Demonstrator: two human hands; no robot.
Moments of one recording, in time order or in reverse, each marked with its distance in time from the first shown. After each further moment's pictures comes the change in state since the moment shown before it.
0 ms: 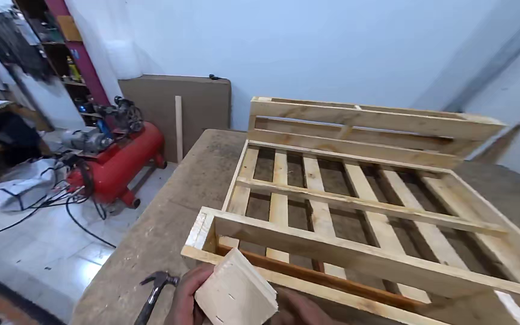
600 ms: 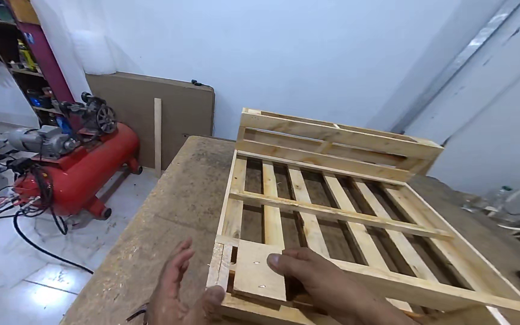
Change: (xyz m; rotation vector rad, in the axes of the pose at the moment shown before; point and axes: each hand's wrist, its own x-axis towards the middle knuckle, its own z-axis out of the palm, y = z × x) left_hand 0.075 -0.047 -0.071 -0.028 0.036 -0.194; right_hand 0.141 -0.011 -0.011 0.258 -0.089 0.395
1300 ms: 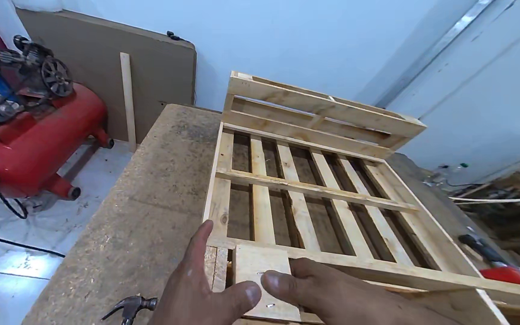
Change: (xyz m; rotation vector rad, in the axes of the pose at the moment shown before) left_hand 0.066 0.021 0.020 0.072 -0.434 -0.535; right_hand 0.007 -0.015 0.002 -0.110 -0.194 0.278
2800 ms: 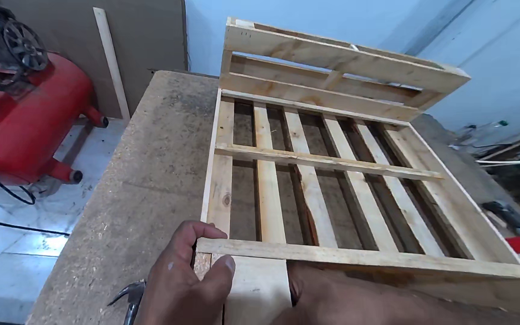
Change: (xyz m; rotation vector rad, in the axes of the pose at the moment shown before) left_hand 0.034 -0.004 0.009 -0.010 0.132 -0.033; right_hand 0.045 0.023 -0.016 0.156 -0.306 -0.090
